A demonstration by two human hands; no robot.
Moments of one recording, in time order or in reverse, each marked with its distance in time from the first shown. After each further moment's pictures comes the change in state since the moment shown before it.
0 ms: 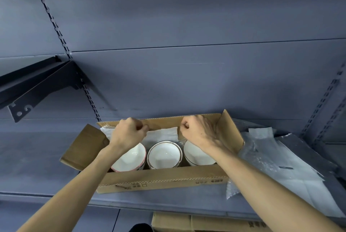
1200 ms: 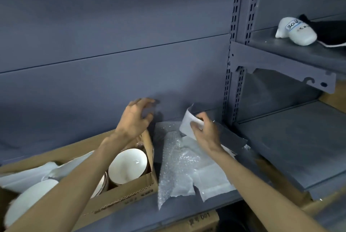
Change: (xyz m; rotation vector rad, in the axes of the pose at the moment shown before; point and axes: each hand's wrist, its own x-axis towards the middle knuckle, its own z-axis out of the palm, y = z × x) left_hand 0.050 0.233 0.124 -0.186 -0.012 0.602; right_hand -0.088 0.236 -0.074 0.538 0.451 0.448
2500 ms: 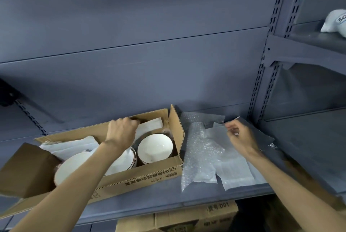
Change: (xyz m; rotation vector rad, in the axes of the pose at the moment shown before) left_hand -0.090 -0.073 -0.052 1.022 -0.269 -0.248; right_hand -0.009 0.065 -0.011 -0.087 -0.128 -0.004
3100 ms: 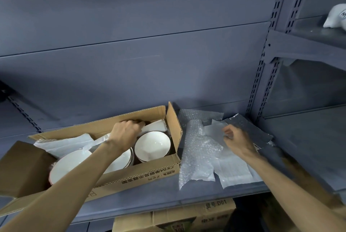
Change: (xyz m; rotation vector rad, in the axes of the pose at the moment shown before) left_hand 0.008 0.008 0.034 -0.130 0.066 0.219; right_hand -0.011 0.001 0.000 -0.211 -0.170 0.088
